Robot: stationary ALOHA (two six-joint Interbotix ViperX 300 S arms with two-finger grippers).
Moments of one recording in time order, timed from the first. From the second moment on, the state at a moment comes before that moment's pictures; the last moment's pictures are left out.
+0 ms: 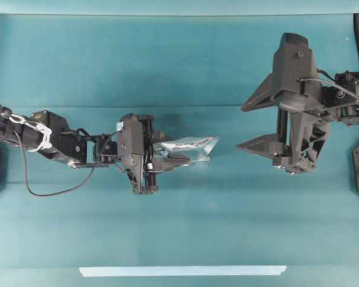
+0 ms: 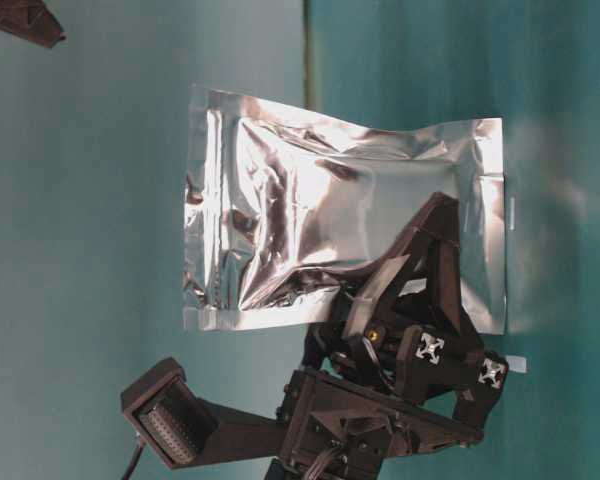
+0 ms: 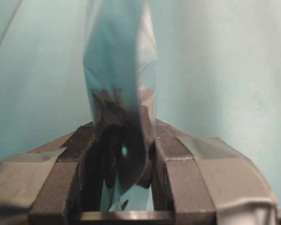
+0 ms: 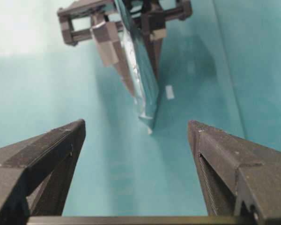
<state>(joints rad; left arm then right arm) 0.04 0.36 0.77 0.01 -0.79 0.00 -0.04 -0.46 0.55 -0.02 0.69 0.14</state>
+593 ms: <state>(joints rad) 0.03 0.36 0.77 0.01 -0.79 0.00 -0.03 -0.46 0.55 -0.02 0.69 0.14</state>
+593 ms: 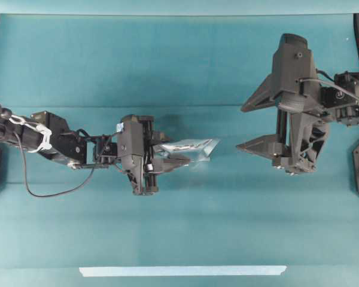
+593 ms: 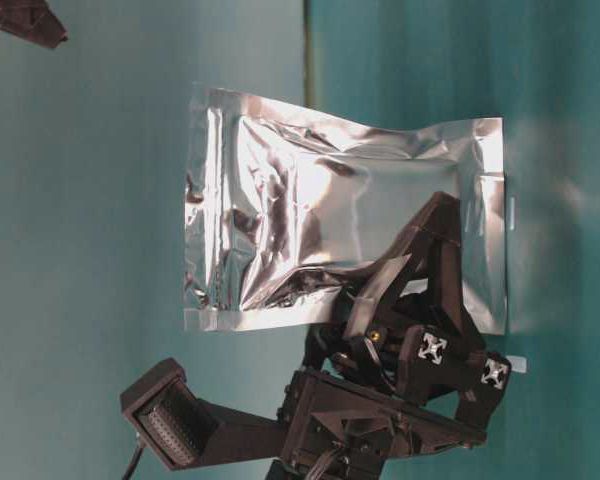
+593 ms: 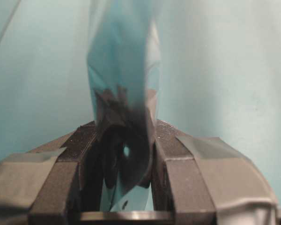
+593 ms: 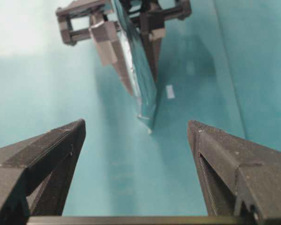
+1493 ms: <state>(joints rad) 0.03 0.36 0.77 0.01 -0.79 -0.01 -0.03 -0.45 0.55 -0.02 0.69 0.14</state>
